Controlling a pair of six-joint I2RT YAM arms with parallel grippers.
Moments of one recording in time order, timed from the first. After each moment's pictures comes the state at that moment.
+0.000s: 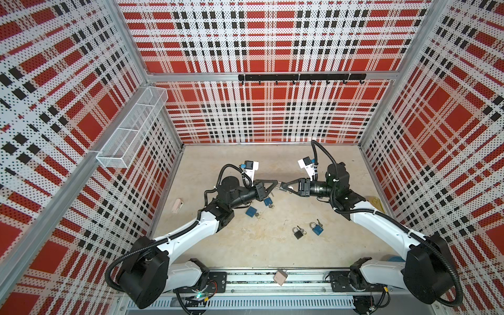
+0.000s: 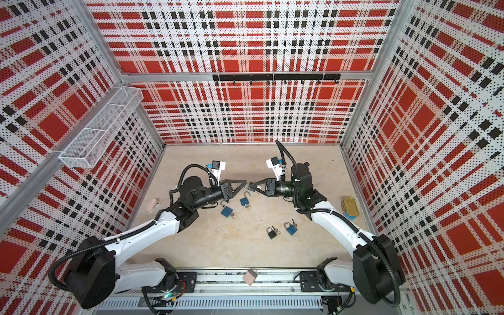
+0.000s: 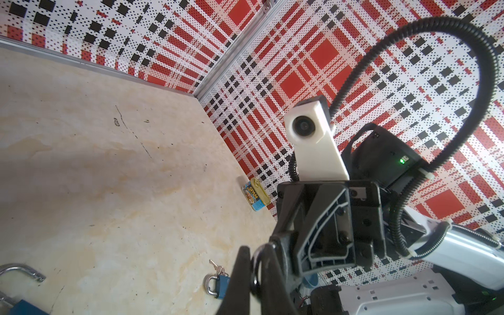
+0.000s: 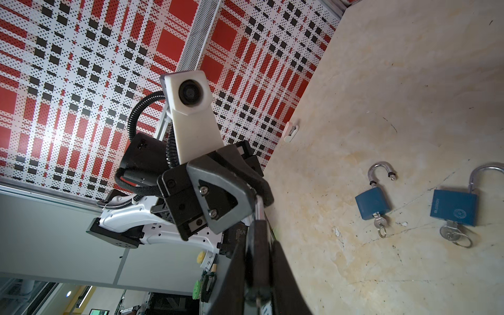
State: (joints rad) left arm -0.61 1.25 0.70 0.50 0.49 -0.76; right arm 0.46 1.28 0.84 0.24 -0.91 0.86
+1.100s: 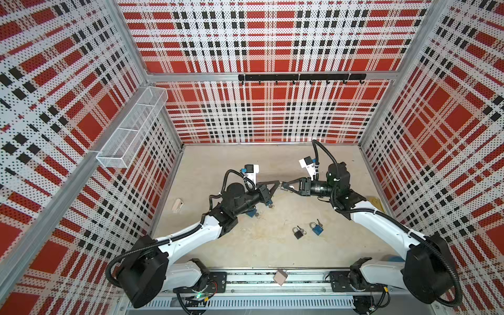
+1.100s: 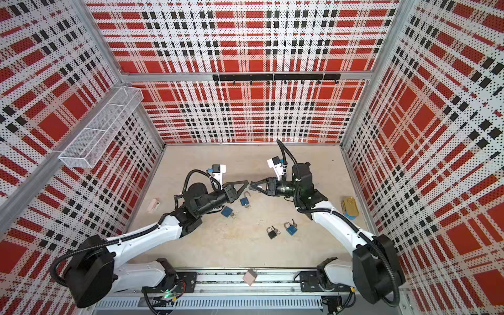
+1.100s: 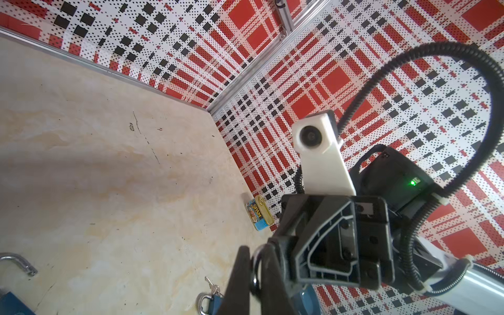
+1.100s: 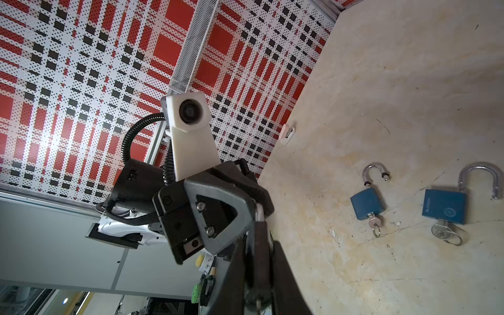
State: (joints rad) left arm -0.72 1.25 0.66 0.56 0.27 -0.84; right arm 0.45 1.28 0.84 0.23 -0.91 0.85
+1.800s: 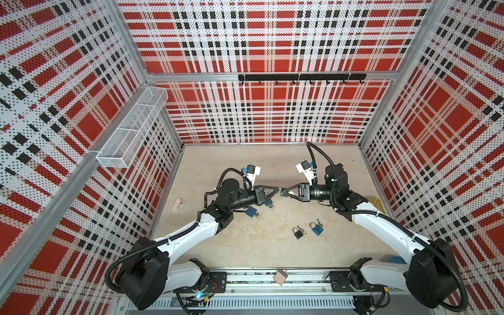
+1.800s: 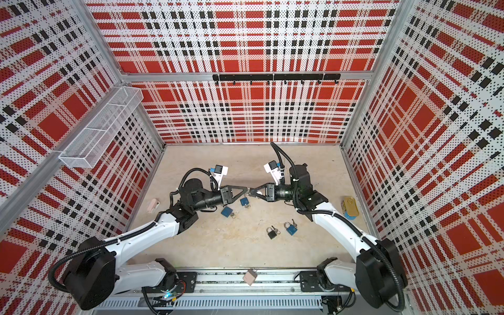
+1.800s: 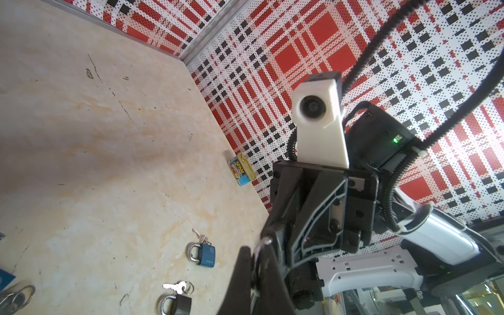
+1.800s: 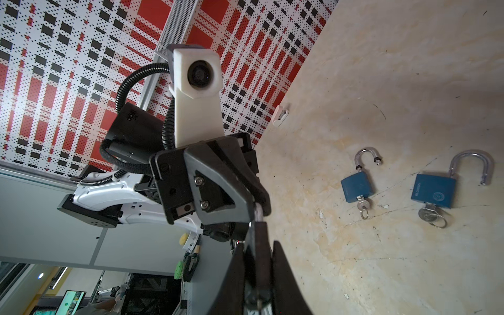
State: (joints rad) left arm -0.60 1.25 0.66 0.48 0.62 -0.86; right arm 0.48 1.25 0.85 0.04 -0.90 0.66
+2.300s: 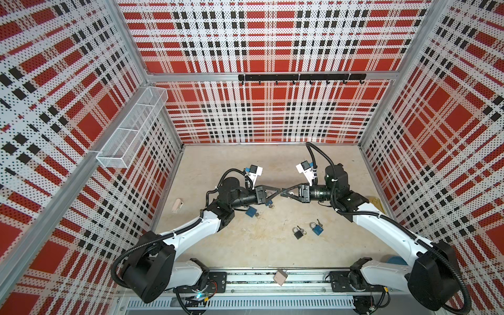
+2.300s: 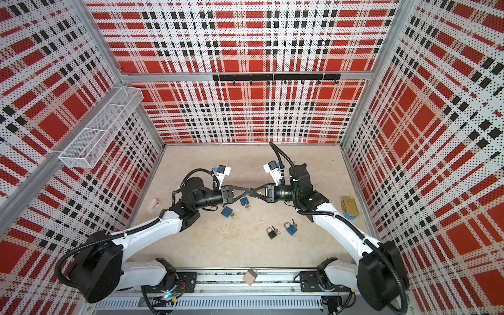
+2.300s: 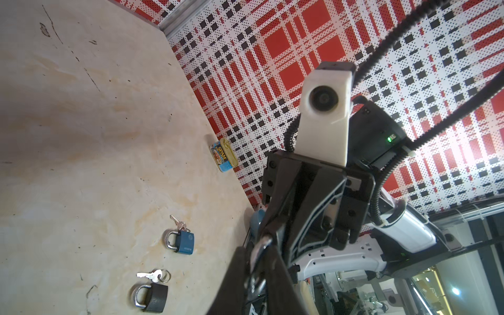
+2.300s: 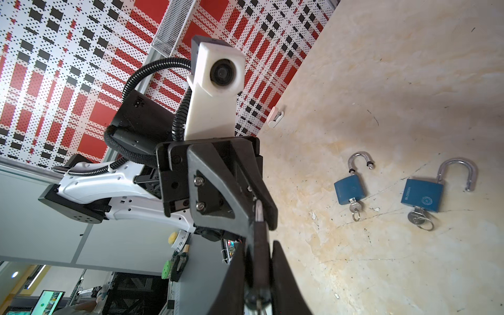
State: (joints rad) left arm -0.58 1.31 0.67 0.58 0.74 -0.98; right arm 0.49 1.23 0.86 0.01 -0.87 0.61
